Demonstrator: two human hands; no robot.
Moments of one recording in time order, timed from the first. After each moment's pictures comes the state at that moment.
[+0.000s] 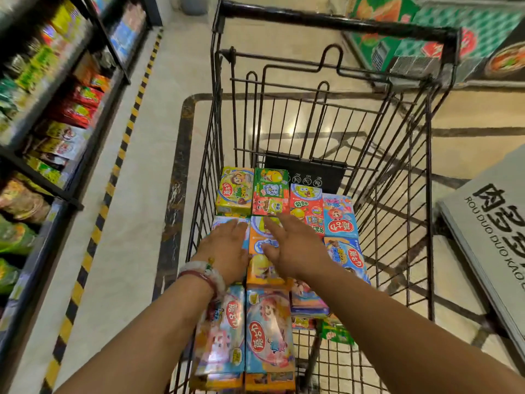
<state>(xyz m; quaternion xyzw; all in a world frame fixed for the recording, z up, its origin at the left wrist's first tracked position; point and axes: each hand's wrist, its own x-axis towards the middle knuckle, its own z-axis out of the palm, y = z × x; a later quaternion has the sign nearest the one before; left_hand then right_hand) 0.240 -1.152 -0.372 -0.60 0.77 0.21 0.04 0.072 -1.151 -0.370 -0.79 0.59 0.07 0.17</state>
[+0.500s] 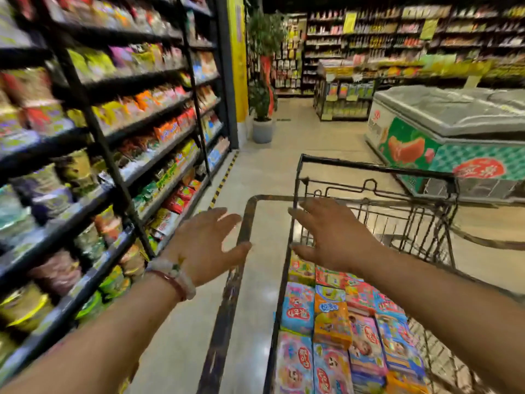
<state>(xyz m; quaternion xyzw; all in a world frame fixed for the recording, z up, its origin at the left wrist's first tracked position) 0.395 -1.028 -0.104 -0.66 0.75 -0.03 -0.09 0.163 -1.080 -0.105 -0.89 0.45 -0.08 -0.08</state>
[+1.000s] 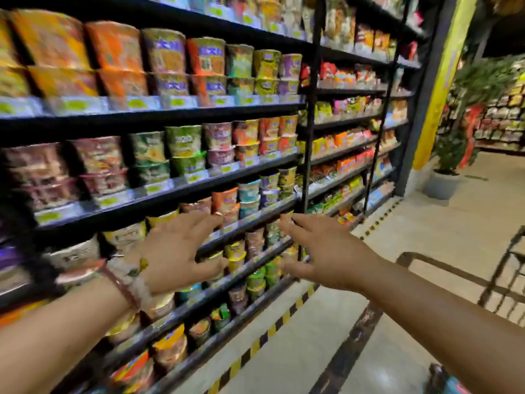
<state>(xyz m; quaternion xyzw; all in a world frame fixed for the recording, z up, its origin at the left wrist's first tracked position) 0.579 -0.666 -0.008 -0.84 0.52 -0.14 -0.03 0.409 -0.862 -0.008 -0.99 0.11 -0.07 -0.02</state>
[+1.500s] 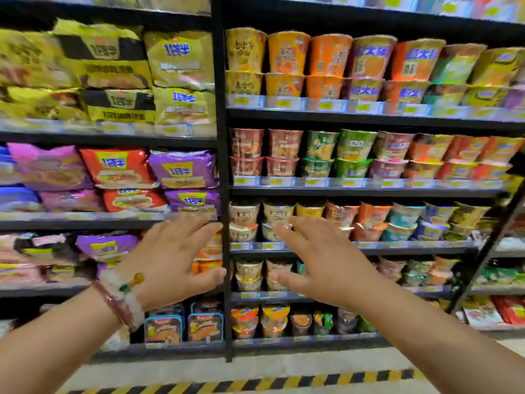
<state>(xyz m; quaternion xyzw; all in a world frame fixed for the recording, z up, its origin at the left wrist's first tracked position) 0.528 -0.470 -0.010 -0.97 0.20 -0.14 -0.02 0.523 -0.721 -0.006 -0.97 -0.23 -0.10 -0.01</state>
